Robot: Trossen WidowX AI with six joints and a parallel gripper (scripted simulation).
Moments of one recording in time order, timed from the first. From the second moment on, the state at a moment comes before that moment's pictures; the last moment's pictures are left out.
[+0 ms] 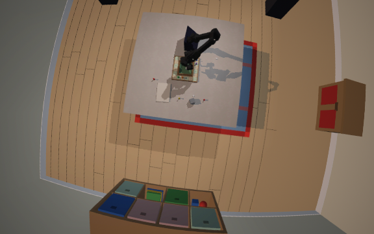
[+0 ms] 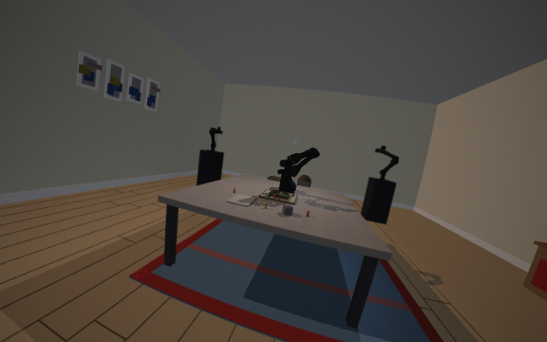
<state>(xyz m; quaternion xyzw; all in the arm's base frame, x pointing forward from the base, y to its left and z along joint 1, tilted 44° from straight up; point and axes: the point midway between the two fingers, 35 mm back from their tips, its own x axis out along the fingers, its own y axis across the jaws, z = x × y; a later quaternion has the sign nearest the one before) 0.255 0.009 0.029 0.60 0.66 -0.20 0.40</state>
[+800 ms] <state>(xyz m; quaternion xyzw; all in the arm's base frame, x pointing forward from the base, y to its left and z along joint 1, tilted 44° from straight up) 0.160 0.091 0.062 0.22 0.62 0.29 0.69</state>
